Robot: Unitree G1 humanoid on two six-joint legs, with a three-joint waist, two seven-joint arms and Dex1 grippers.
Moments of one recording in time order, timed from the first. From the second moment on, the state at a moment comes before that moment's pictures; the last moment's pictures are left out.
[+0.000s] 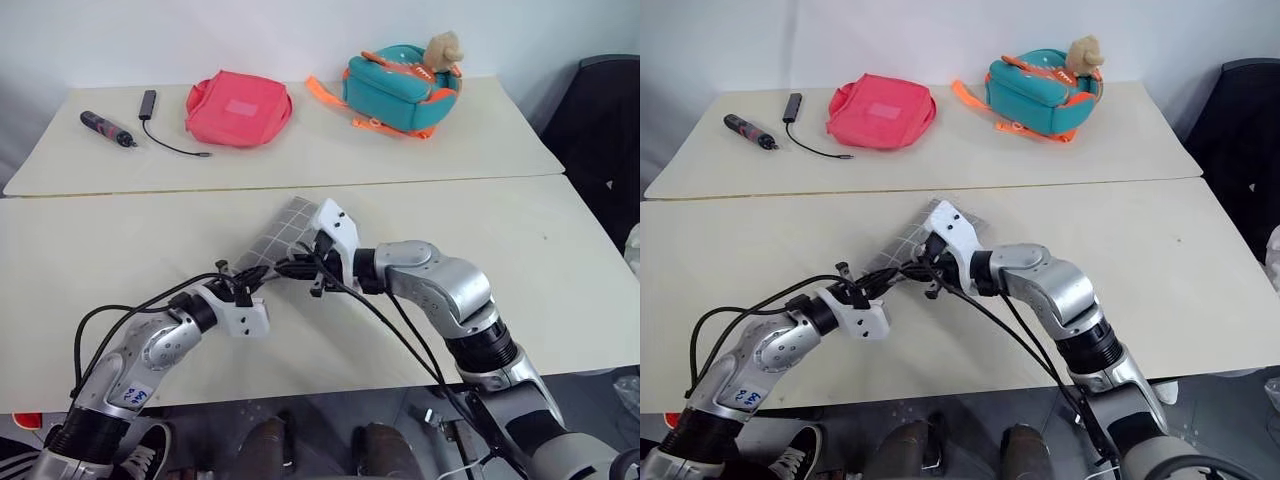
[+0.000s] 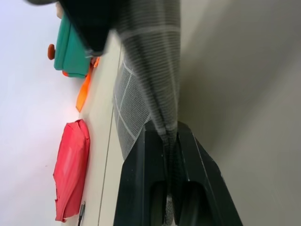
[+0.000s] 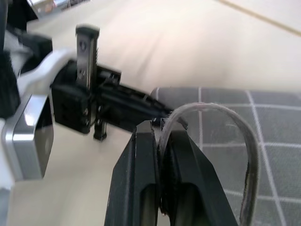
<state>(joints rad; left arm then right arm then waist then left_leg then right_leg) -0.15 0.68 -0.11 -0.13 0.54 -0.36 -0.25 -0.74 -0.26 0.28 -0.17 0.45 0.89 0.72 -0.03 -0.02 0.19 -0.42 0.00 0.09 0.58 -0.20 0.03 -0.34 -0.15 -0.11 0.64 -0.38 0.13</state>
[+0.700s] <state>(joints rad) -0.13 0.66 -0.09 -0.14 0.47 -0.38 -0.26 -0.65 -0.23 0.15 -0.21 0.62 0.99 0.66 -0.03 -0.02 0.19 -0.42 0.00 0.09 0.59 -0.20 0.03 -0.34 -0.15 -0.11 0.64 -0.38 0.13</state>
